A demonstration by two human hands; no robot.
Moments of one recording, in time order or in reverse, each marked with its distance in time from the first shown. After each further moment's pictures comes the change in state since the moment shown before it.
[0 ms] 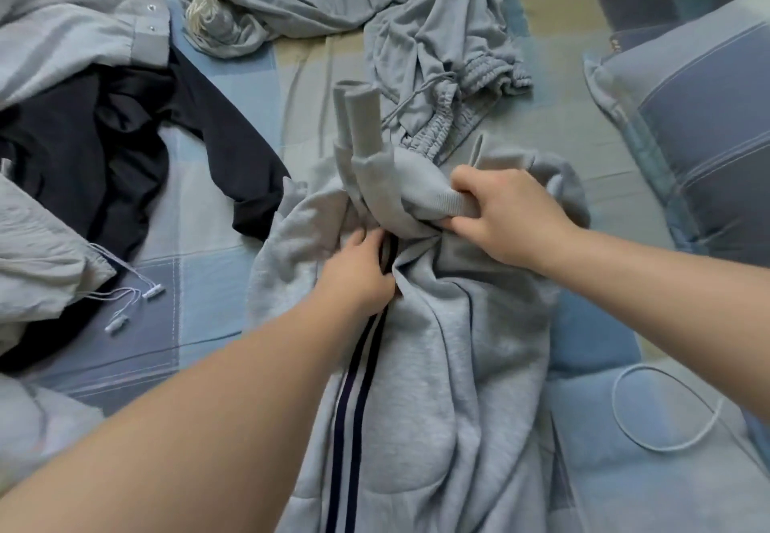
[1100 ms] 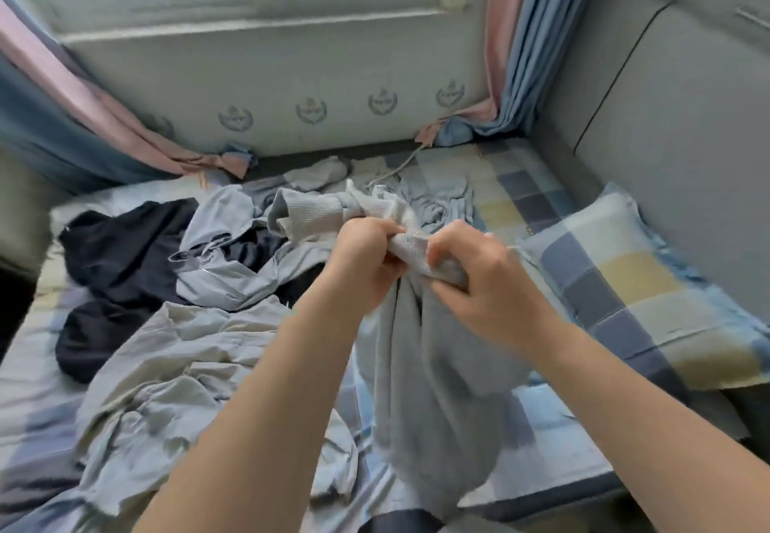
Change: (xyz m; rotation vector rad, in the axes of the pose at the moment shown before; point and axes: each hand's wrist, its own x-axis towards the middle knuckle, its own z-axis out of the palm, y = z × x) left_hand -0.465 0.196 -0.463 -1.416 0.134 -0.050; right_hand -0.236 -0.416 -0.398 0.318 0.520 -0.376
